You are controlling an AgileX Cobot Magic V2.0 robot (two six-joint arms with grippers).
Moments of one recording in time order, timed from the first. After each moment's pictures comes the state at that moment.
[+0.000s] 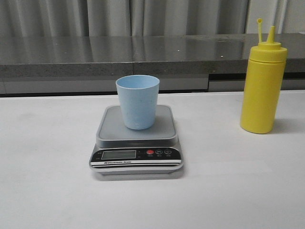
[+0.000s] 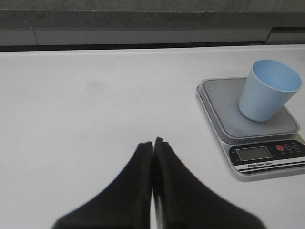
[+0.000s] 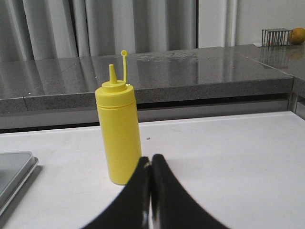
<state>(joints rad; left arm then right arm) -0.14 0.46 -0.43 -0.12 0.47 0.00 0.00 -0.01 0.03 0.00 0.01 0.11</state>
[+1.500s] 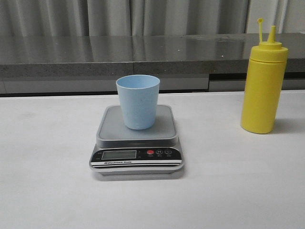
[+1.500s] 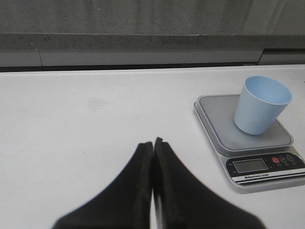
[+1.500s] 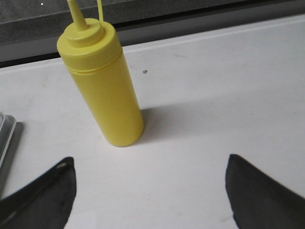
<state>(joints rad) -0.14 0.34 -0.39 -0.12 0.45 0.00 0.01 0.88 -0.39 0.09 0.00 0.11</state>
